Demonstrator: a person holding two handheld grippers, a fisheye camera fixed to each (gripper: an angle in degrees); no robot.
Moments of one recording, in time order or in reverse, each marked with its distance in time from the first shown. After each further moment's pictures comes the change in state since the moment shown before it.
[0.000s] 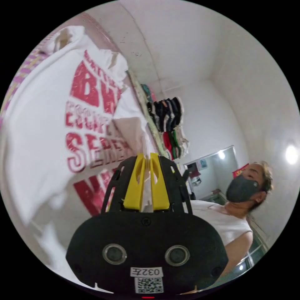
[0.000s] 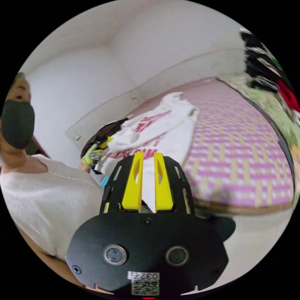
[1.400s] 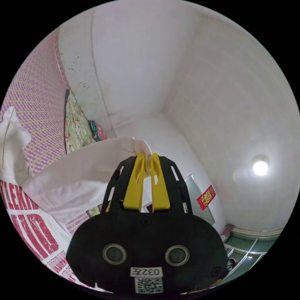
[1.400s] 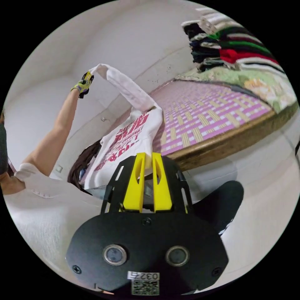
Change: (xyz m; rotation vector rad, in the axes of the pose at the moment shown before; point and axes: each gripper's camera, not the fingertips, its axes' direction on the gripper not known) left arm 0.163 -0.361 0.093 0.315 0.326 0.081; right arm -0.081 0.073 0.057 0.143 0.207 0.110
